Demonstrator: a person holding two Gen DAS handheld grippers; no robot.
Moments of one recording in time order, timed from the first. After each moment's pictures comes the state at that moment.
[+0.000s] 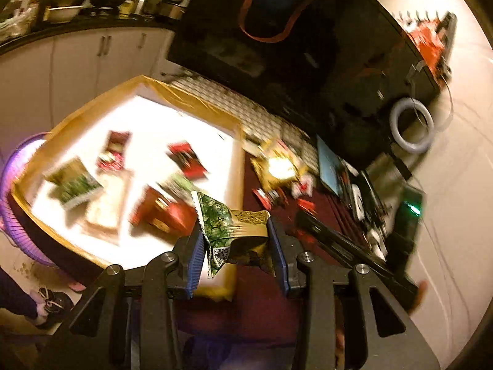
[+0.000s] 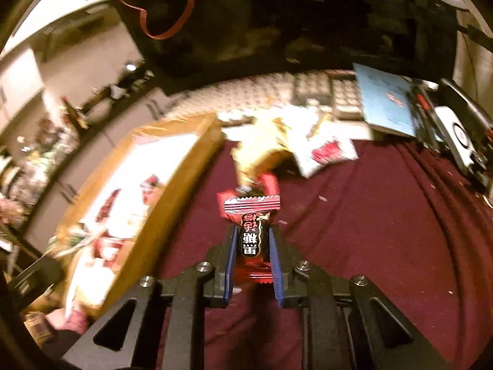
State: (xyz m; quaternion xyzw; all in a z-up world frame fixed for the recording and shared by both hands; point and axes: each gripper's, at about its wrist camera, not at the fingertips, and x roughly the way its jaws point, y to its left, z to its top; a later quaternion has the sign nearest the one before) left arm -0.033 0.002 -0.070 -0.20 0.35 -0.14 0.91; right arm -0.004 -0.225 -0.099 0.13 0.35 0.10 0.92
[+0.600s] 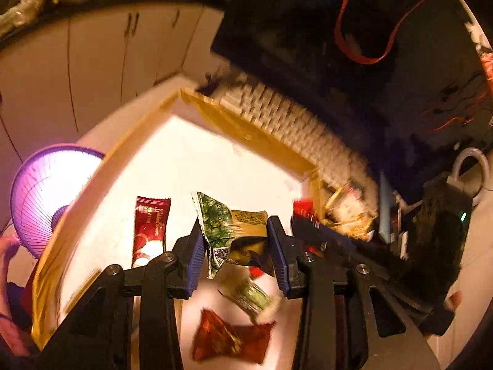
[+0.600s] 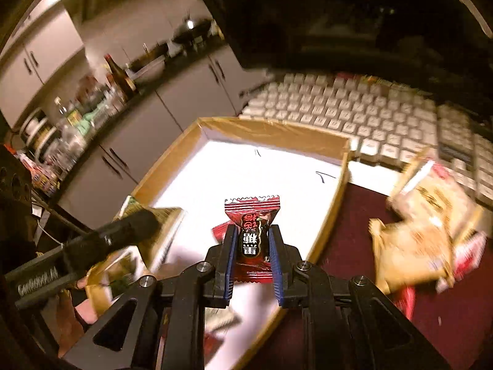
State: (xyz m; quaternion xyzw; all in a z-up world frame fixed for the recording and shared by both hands) left arm 0.120 0.050 -0.086 -0.20 0.44 -0.07 0.87; right arm 0.140 -0.122 -0.097 0.07 0.45 0.21 0.87
